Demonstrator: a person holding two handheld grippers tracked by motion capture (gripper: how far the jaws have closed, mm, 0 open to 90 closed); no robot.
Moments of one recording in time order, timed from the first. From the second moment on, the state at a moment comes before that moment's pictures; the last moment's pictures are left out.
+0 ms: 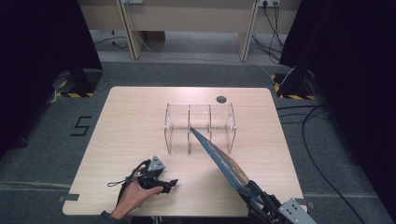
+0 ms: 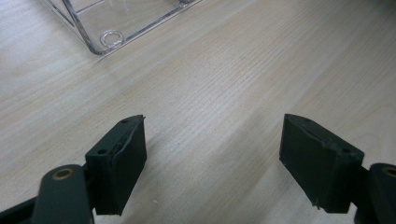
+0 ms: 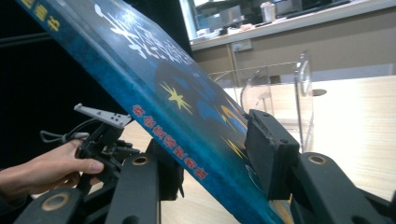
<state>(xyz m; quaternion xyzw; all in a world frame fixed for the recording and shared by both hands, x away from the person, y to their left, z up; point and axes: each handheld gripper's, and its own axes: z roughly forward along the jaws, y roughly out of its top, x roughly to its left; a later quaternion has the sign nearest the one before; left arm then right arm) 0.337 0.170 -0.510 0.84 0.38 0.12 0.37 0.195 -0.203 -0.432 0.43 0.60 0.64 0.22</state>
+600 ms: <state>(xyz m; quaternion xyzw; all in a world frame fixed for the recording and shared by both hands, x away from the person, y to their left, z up) 0.336 0.169 -0.510 0.84 0.38 0.11 0.37 0.198 -0.224 -0.430 0.47 0.56 0.65 0.22</state>
